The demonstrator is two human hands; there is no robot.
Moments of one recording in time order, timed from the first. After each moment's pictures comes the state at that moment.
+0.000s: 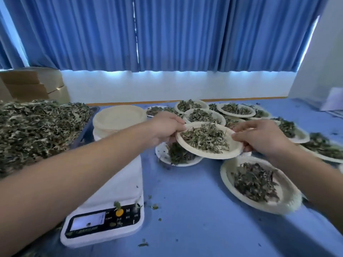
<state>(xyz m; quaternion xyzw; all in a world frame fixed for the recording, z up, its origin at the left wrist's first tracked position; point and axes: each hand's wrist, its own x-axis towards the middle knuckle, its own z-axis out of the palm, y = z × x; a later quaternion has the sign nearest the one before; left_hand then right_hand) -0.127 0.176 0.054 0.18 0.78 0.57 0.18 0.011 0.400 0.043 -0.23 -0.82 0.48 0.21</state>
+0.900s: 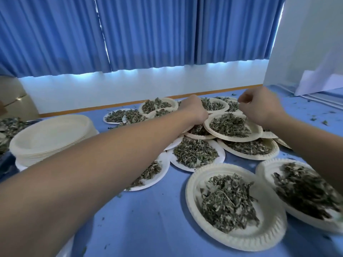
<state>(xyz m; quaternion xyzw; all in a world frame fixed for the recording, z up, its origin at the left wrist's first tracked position) -0.158 0.397 0.056 0.33 0.90 0.29 0.03 -0.048 0.565 0.048 -0.26 -0.89 0.18 0.32</state>
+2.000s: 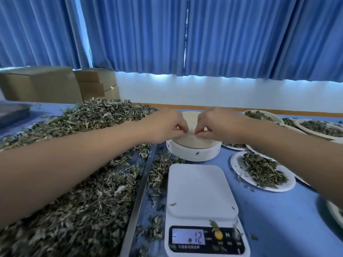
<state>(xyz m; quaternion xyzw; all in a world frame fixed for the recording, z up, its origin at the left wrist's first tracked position) -0.205 -0.034 0.074 0.43 0.89 0.11 -0.11 -0.153 0.169 0.096 0.25 -0.96 -0.11 0.09</state>
